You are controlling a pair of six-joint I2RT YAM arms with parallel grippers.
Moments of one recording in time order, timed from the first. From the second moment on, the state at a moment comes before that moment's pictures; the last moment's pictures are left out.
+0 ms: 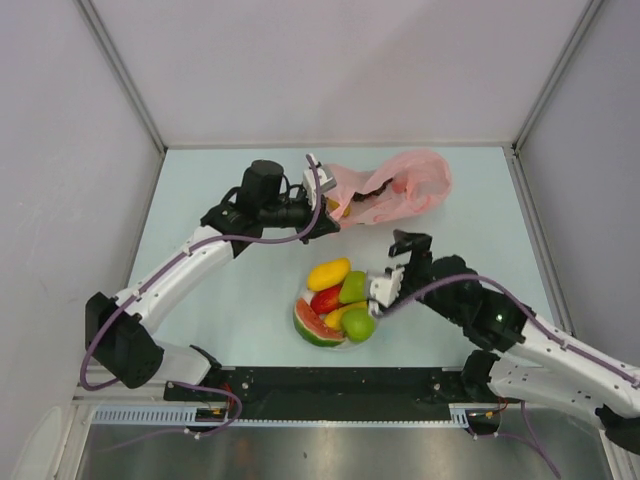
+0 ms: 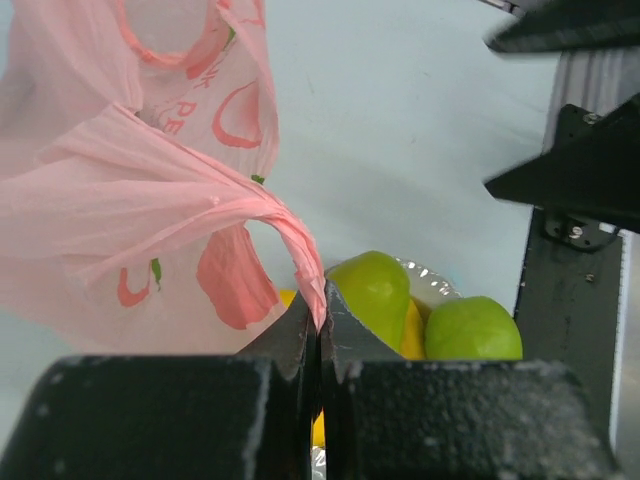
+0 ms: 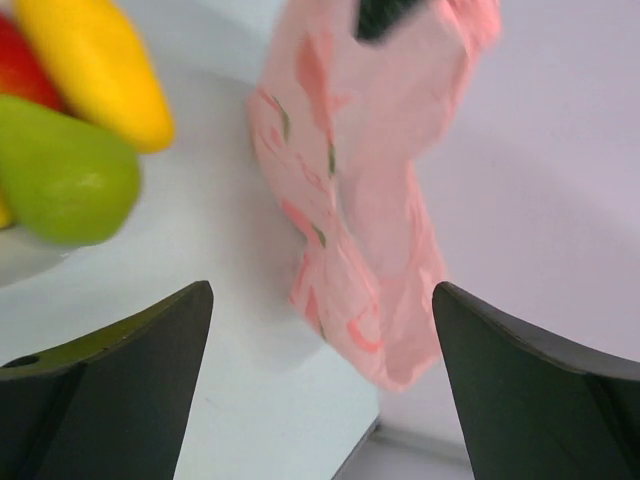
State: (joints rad) left arm -0.59 1.38 1.23 -0.33 0.66 0.14; right arm 1.05 0.72 0.73 -0.35 0.21 -1.07
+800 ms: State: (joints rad) left arm -0.55 1.36 1.24 -0.47 0.38 0.26; right arm 0.32 1.59 1.18 -0.13 -0.20 -0.16
